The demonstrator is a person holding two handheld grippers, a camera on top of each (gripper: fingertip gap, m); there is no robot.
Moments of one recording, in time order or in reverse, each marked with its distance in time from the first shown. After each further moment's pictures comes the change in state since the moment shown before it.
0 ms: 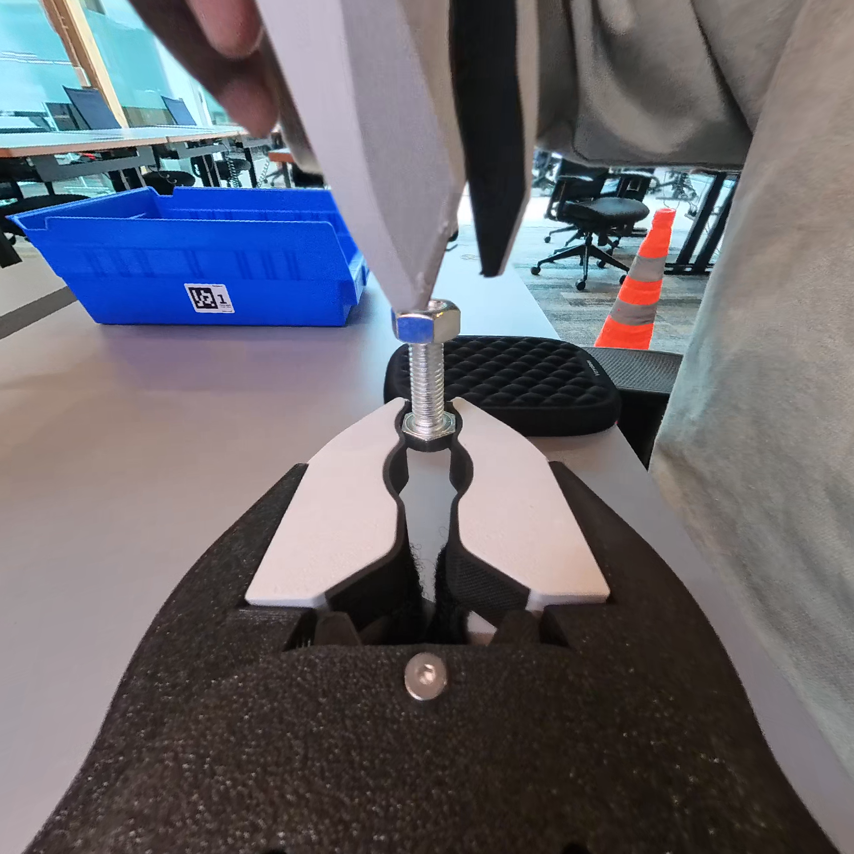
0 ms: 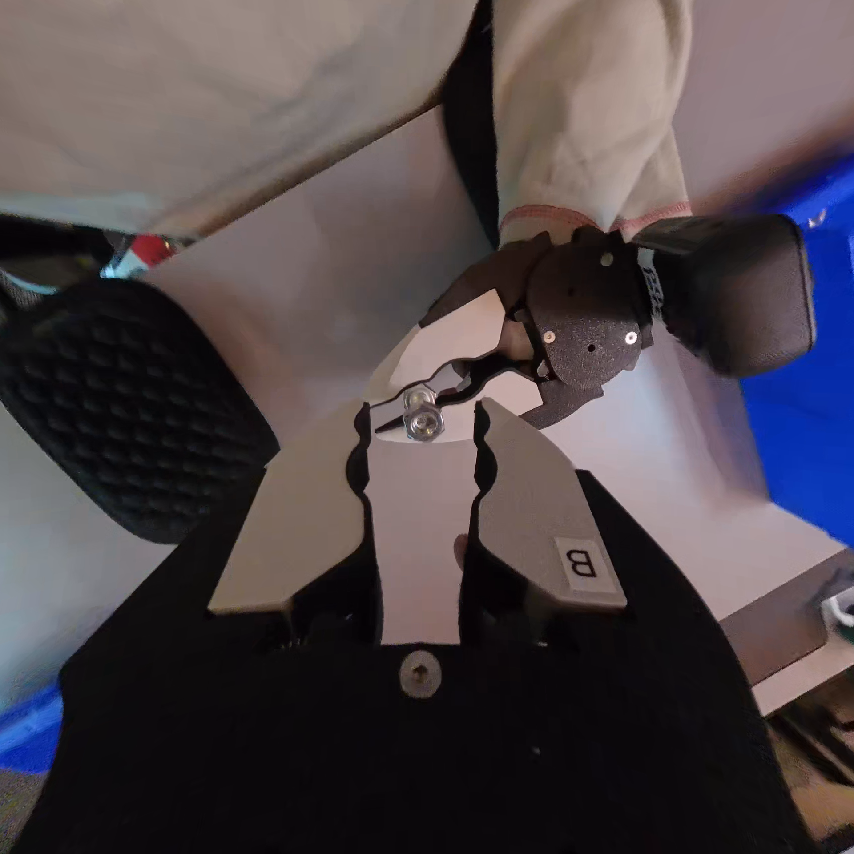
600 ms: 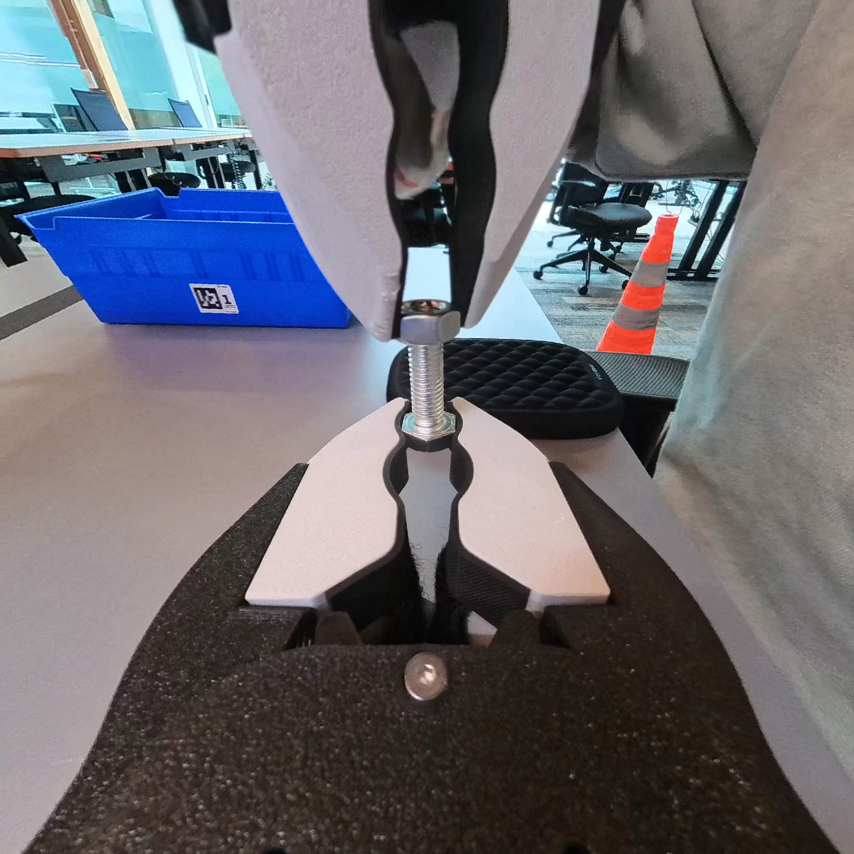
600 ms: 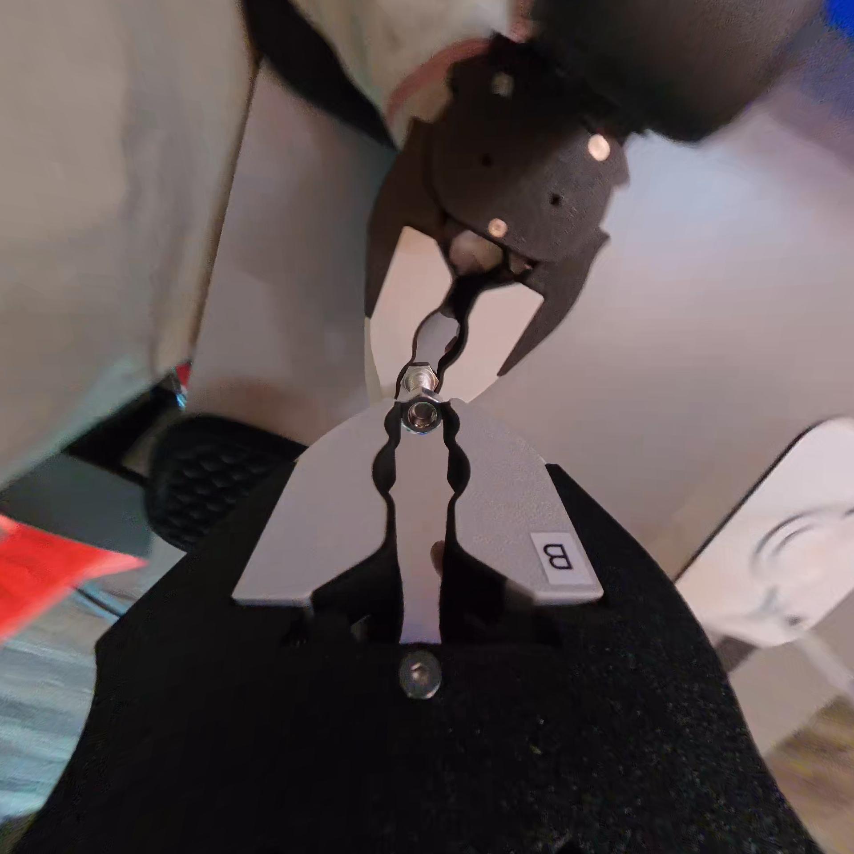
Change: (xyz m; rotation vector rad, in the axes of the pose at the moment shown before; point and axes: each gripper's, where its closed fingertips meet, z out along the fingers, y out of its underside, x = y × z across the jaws) left arm -0.001 -0.001 0.000 0.007 -0.007 -0.008; right arm 0.002 0.014 0.007 -0.164 0.057 0.670
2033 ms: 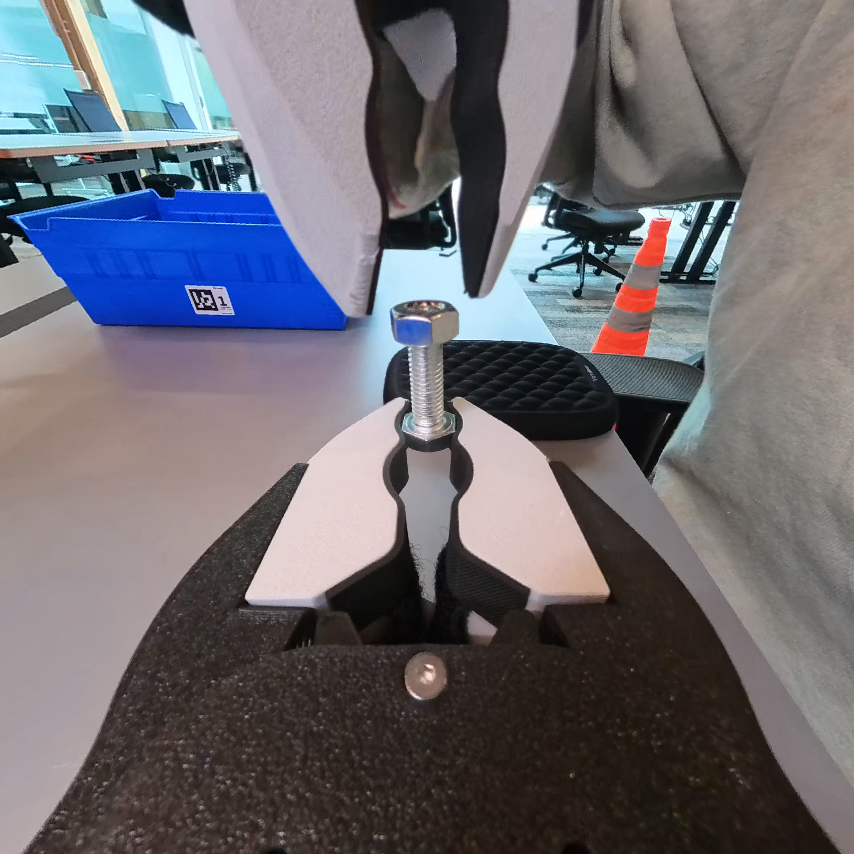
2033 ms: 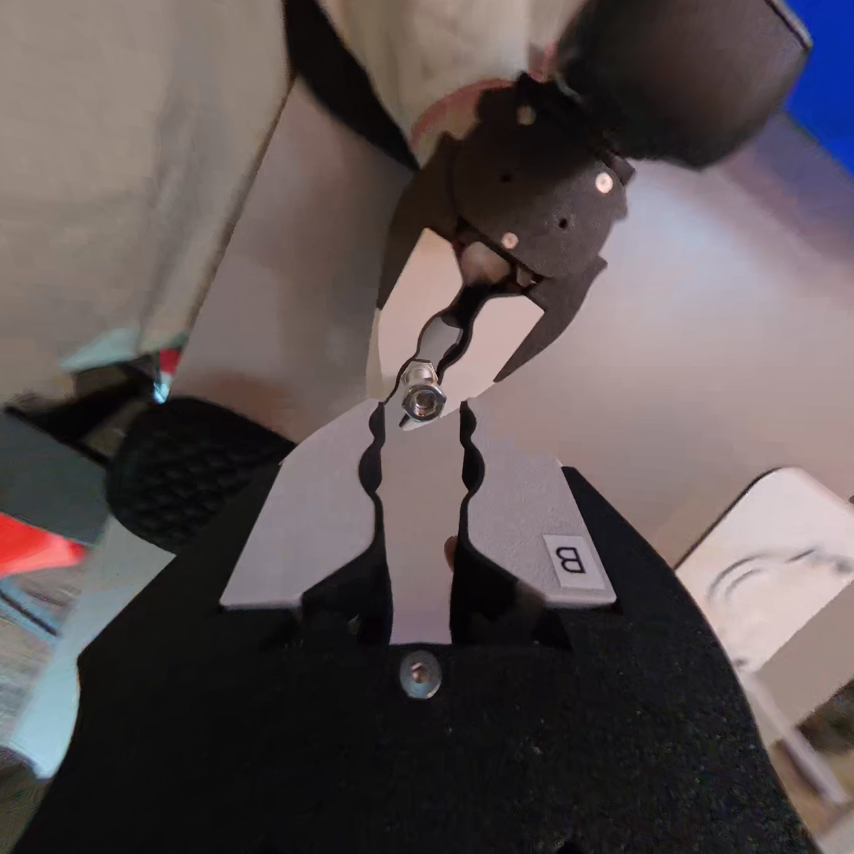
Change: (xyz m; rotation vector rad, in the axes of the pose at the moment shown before) left arm 0.000 -0.001 0.000 0.006 0.011 -0.005; right arm -0.001 0.002 -0.007 0.078 0.000 -0.140
